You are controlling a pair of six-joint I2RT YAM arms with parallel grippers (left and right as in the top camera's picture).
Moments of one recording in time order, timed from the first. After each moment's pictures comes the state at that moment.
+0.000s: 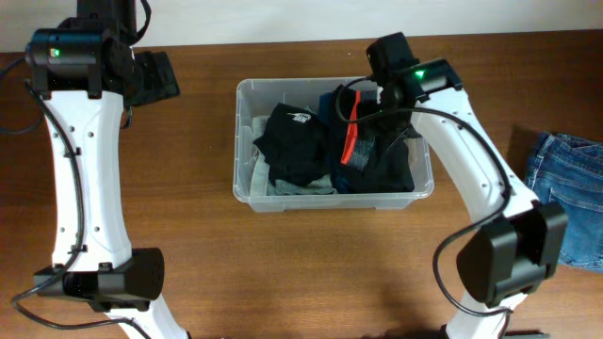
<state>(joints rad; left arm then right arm) -0.04 1.94 2.44 -1.59 -0.27 -0.31 0.28 1.90 1.82 -1.18 0.08 0.28</state>
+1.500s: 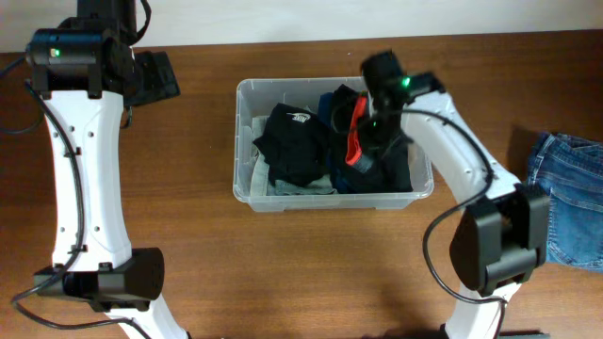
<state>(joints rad) -0.04 1.94 2.44 -1.59 -0.27 -0.31 0.28 1.98 1.77 -1.14 0.04 0.20</state>
